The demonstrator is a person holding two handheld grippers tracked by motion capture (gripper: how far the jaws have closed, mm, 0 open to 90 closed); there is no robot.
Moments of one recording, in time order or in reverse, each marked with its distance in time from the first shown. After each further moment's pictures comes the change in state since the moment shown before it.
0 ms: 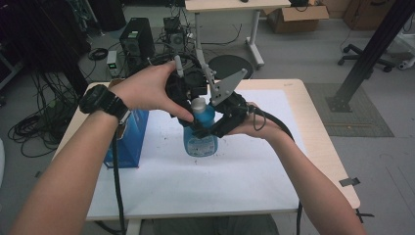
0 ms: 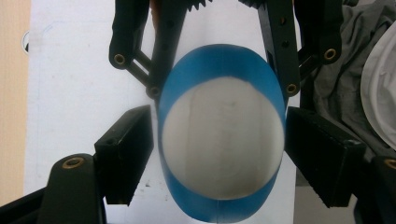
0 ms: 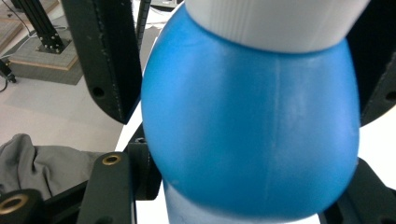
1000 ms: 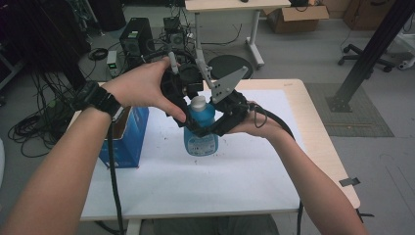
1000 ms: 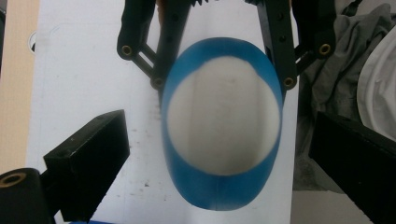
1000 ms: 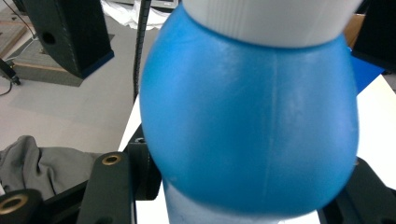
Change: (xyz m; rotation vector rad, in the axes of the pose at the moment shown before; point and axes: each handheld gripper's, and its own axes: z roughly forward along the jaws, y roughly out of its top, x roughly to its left) left arm 0.000 -0.005 -0.008 -0.034 0.003 -0.031; right arm -0.001 0.002 -0.003 -0.005 0.012 0.013
